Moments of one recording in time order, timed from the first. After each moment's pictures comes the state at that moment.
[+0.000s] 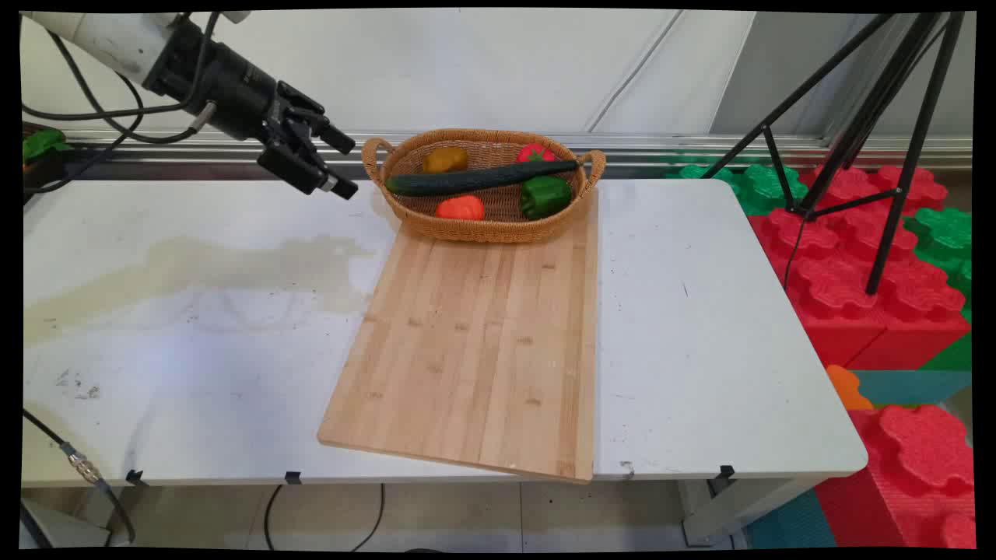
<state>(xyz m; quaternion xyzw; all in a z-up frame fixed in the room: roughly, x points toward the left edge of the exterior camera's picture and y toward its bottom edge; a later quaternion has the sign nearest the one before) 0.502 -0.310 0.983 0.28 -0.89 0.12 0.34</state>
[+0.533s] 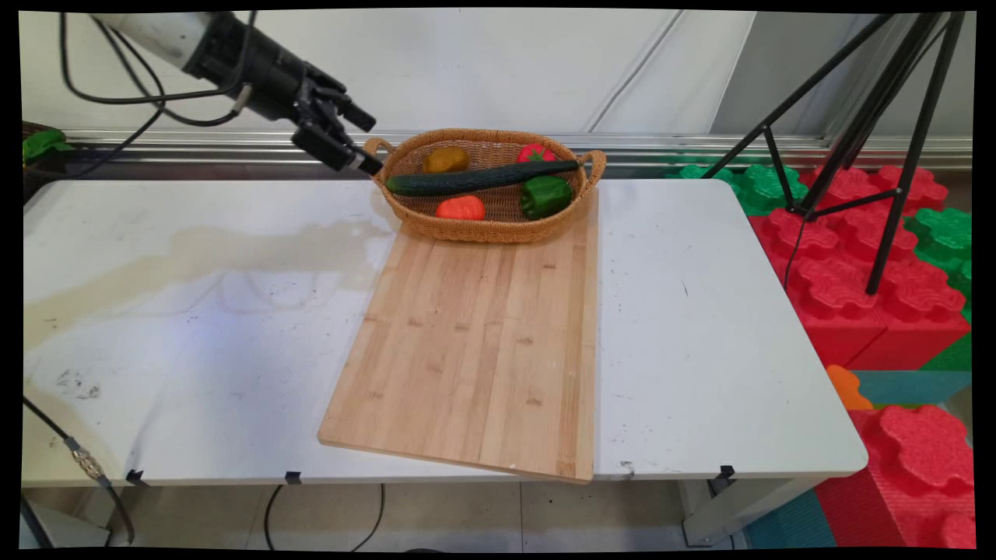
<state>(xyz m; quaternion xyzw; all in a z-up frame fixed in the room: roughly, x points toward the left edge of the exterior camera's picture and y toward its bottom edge) 0.494 -0.347 0.983 0.27 -0.89 0.15 0.34</state>
